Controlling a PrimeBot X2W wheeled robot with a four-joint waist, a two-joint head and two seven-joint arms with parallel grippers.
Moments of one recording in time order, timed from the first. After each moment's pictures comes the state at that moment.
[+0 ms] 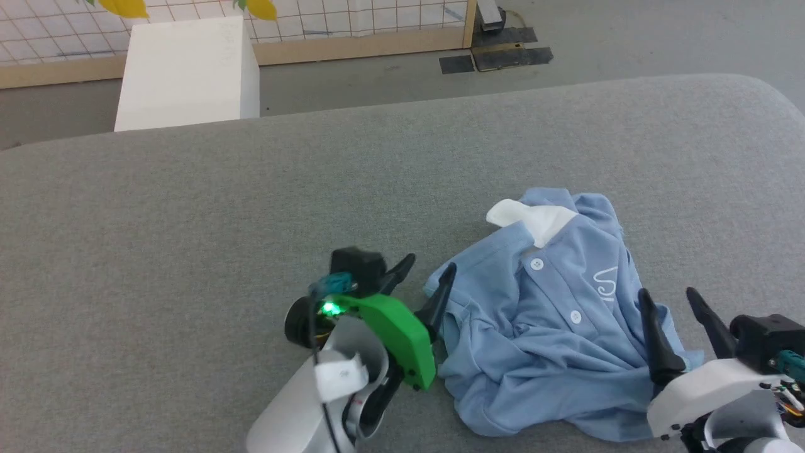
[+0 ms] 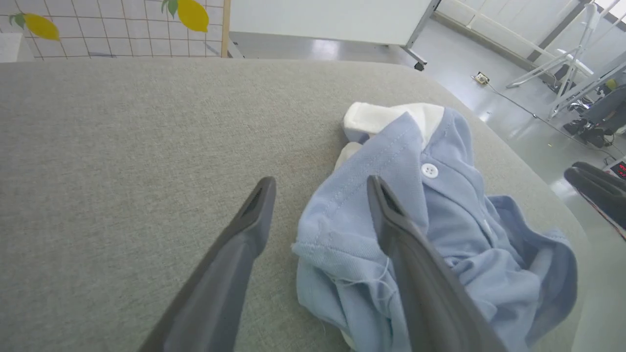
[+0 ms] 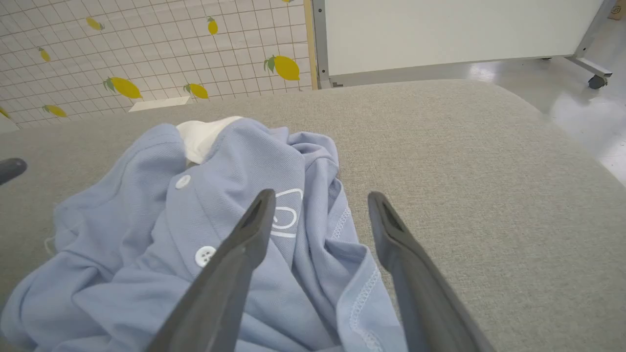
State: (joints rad) left arm -0.37 0.05 -0.54 0.33 -0.53 -0.04 0.02; right arm 0.06 -0.05 -0.12 -0.08 0.15 0.13 0.13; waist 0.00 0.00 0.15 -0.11
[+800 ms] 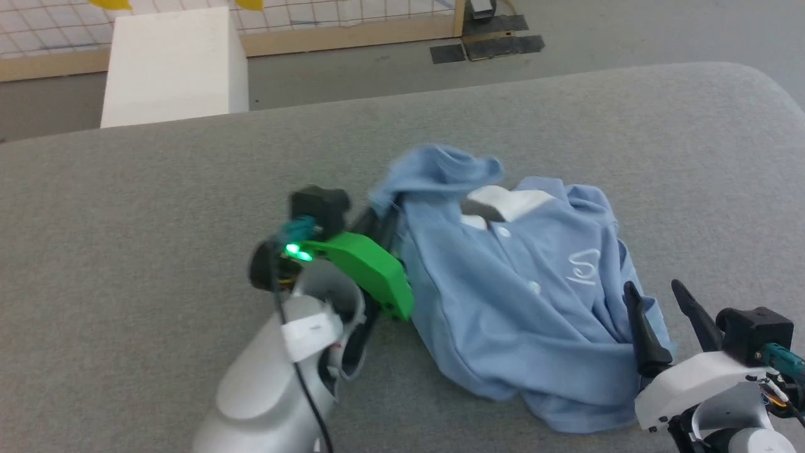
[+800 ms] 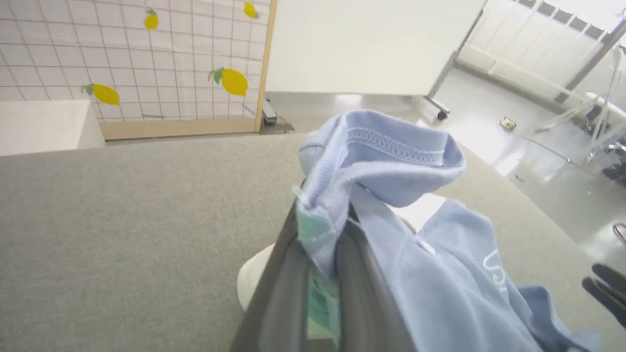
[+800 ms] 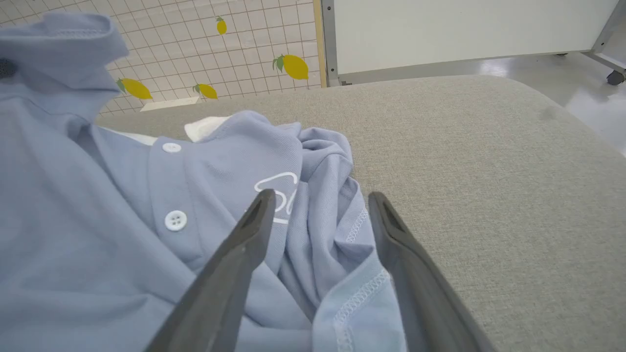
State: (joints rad) left arm -0.50 0.09 -0.54 0.30 -0.57 0.09 0.01; right arm 0.03 -0.05 -0.08 -0.03 0.16 0.13 0.09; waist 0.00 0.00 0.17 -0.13
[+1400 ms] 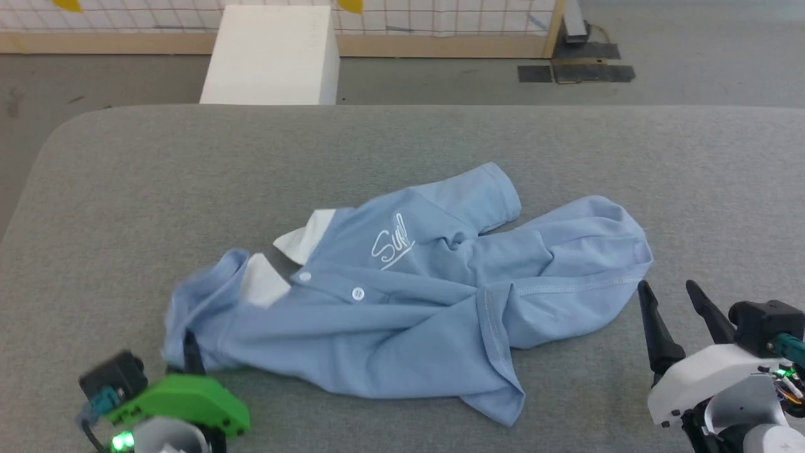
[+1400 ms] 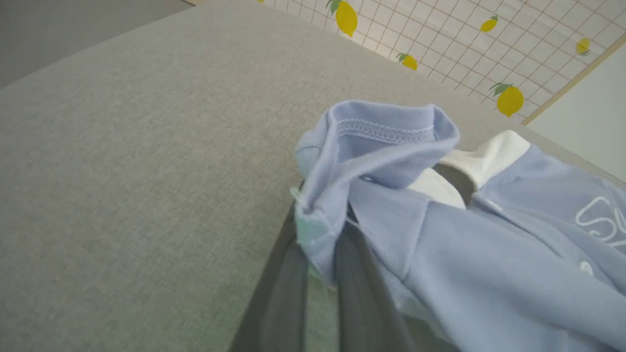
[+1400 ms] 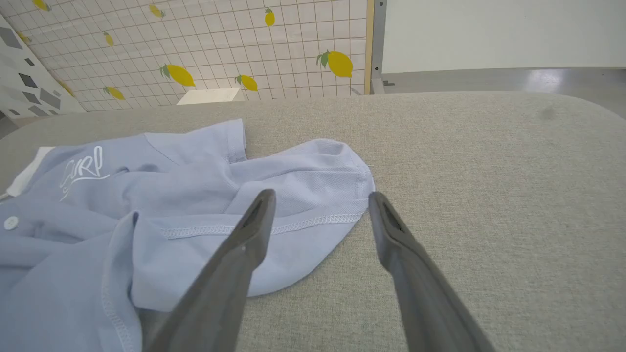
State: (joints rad) left arm -0.02 0.26 -0.19 0.11 -0.69 0.35 -0.14; right arm 0.02 -0.05 -0.11 -0.05 0.15 0.13 0.16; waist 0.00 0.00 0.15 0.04
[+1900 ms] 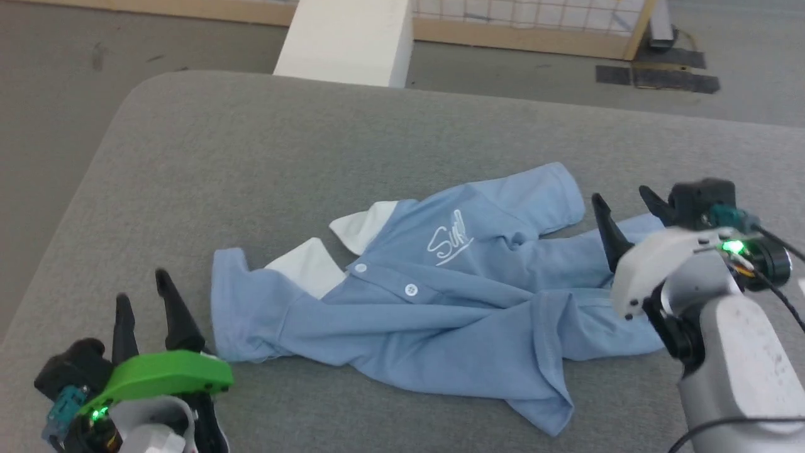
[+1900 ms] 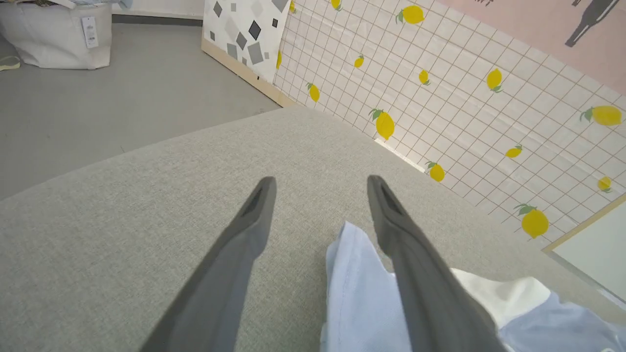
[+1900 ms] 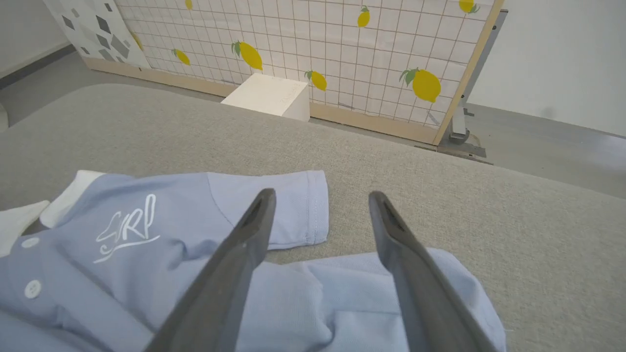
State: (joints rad) left arm -0.04 0.09 0.03 0.05 -0.57 0.25 -0.26; right arm -0.35 -0.09 0.00 0.22 0.09 0.13 0.25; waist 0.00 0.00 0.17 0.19
